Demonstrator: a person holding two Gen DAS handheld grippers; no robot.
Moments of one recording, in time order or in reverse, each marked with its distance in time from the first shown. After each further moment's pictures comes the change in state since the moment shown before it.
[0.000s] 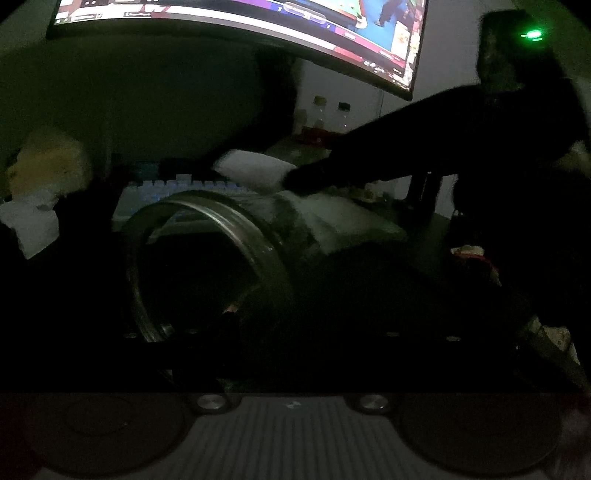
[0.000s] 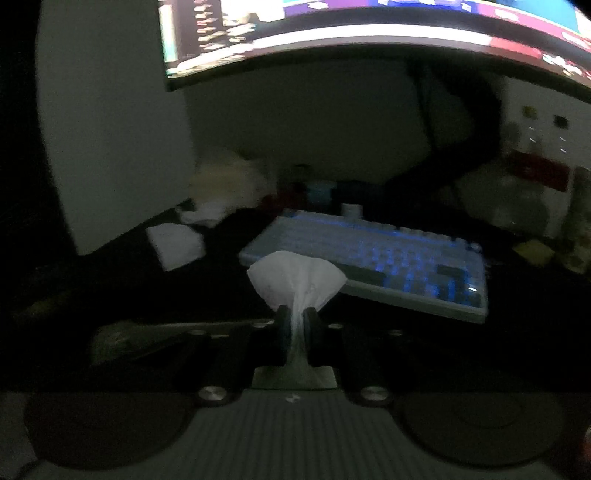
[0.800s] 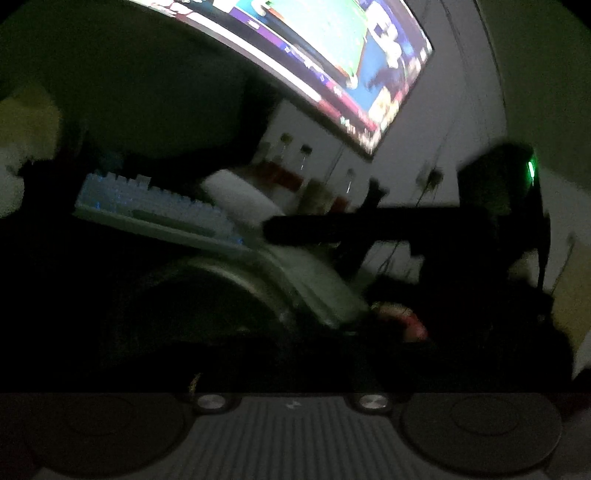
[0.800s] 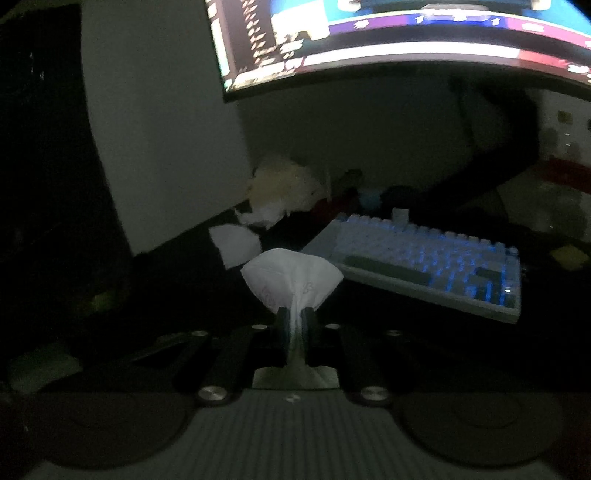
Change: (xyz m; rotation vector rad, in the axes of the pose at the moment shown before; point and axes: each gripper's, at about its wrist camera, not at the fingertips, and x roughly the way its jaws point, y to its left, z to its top) left arm -0.317 0.010 -0.162 -0.154 -0.100 -0.242; right arm -0.019 0.007 0.001 -0.016 0.015 0.125
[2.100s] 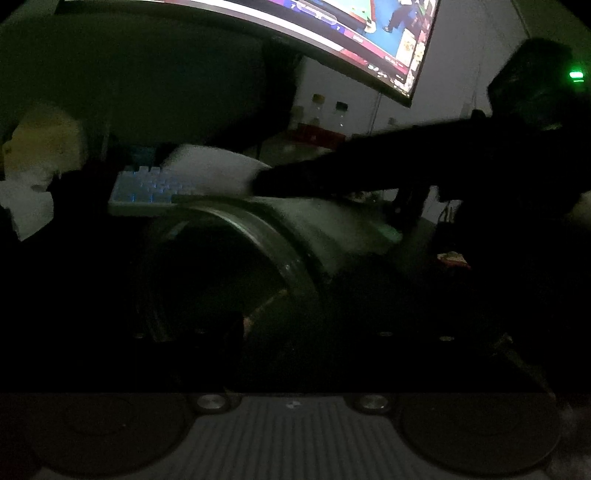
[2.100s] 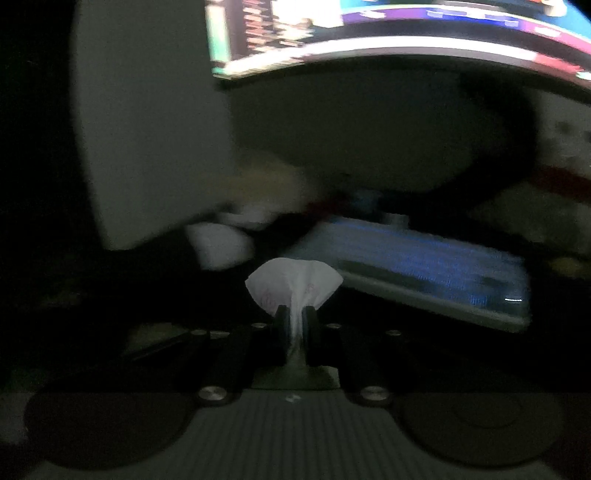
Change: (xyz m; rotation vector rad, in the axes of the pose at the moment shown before) left arm 0.193 0.011 0.053 0.084 0.117 0.184; right arm 0.024 0.018 -0.009 -0.012 -0.050 0.022
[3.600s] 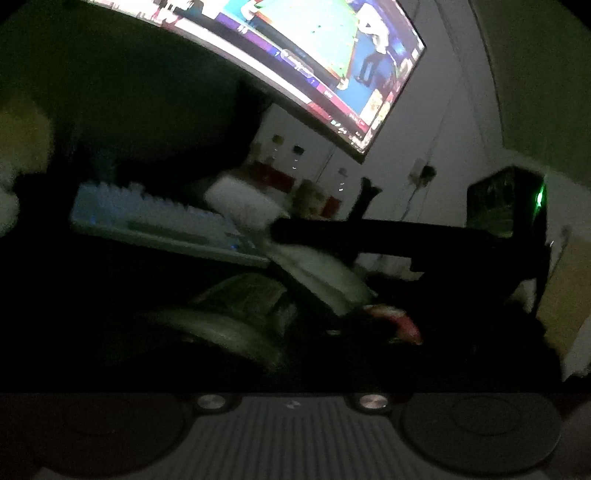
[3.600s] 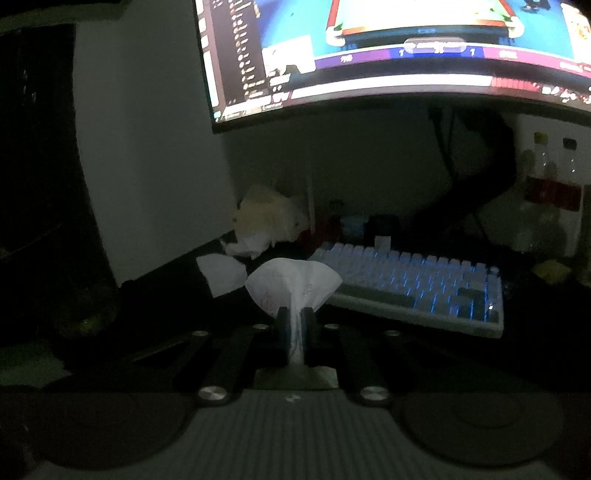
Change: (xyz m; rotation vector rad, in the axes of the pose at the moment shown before) left arm -0.031 0.009 0.041 -0.081 -0.113 -0.172; right arm -0.043 -0.010 0.000 0.034 -0.072 -0.079
